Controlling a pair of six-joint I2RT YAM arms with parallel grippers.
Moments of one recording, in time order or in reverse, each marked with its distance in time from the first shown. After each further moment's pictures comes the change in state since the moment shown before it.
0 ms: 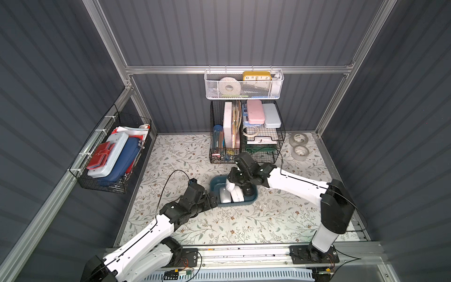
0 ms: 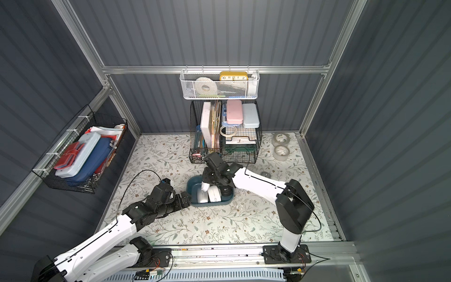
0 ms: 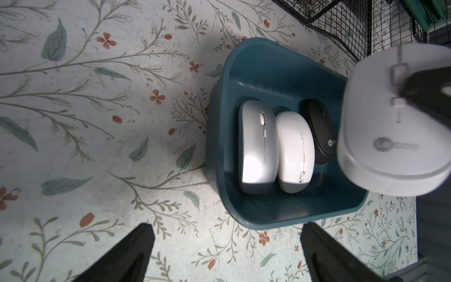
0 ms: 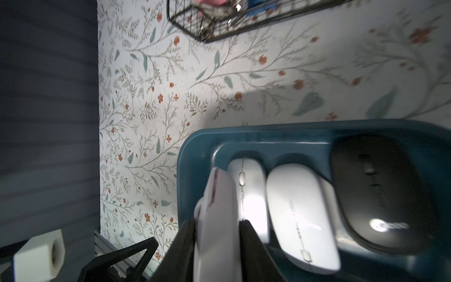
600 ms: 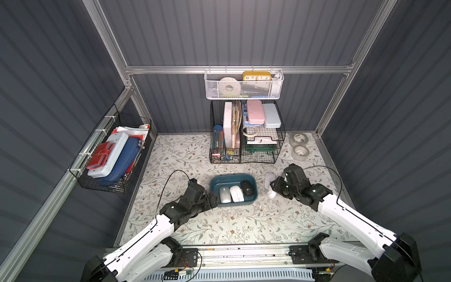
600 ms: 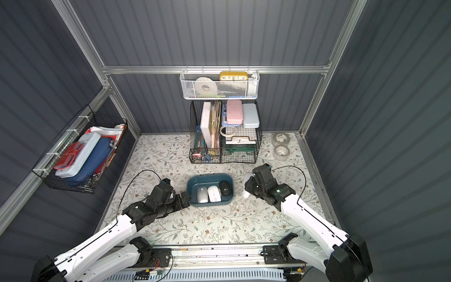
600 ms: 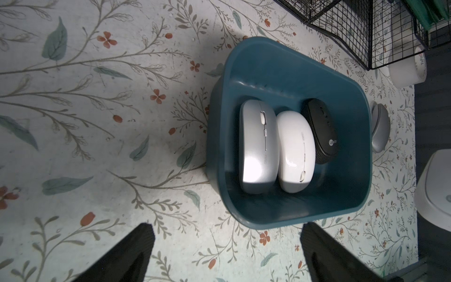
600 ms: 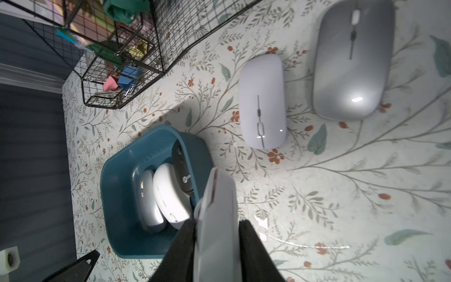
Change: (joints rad) left arm 0.000 0.000 0.000 0.000 0.000 0.000; right arm -0.317 -0.634 -0.568 -0.071 0.040 0.000
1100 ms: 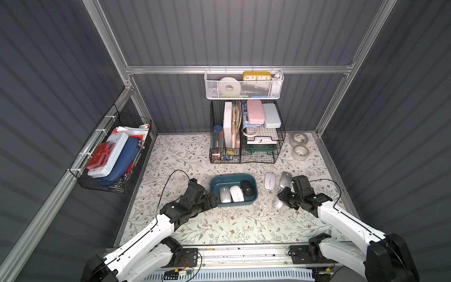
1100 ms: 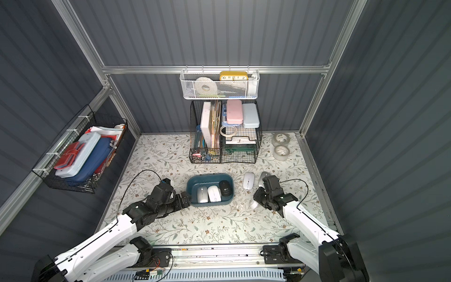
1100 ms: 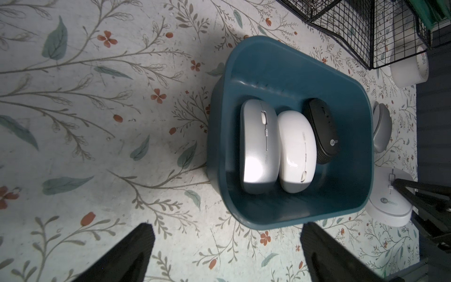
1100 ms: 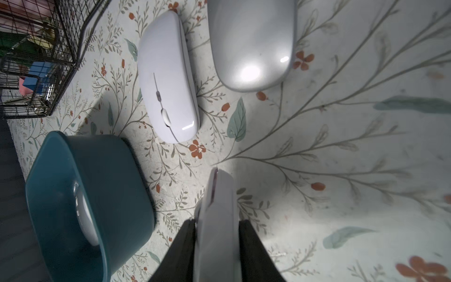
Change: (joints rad) left arm 0.000 0.006 0.000 0.000 -0.003 0.000; right arm -0.177 0.040 -0.227 0.138 -0.137 -0.042
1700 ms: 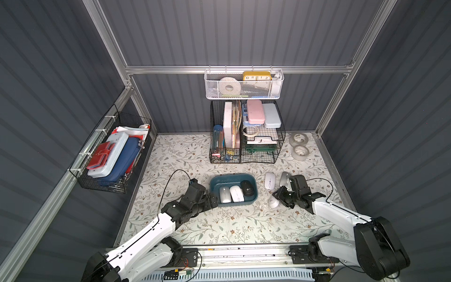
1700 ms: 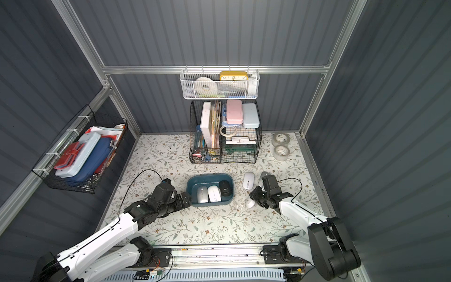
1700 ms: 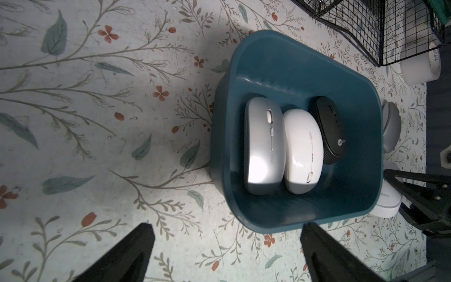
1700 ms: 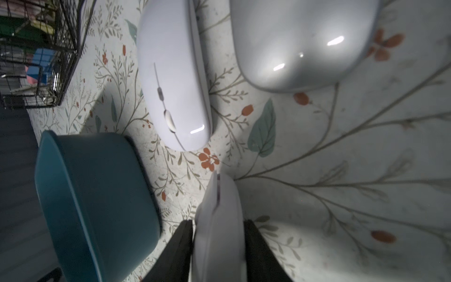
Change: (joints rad) left arm 0.000 0.025 0.000 0.004 -0.001 0.000; right arm -0.039 0.130 -0.037 0.176 -0.103 -0.011
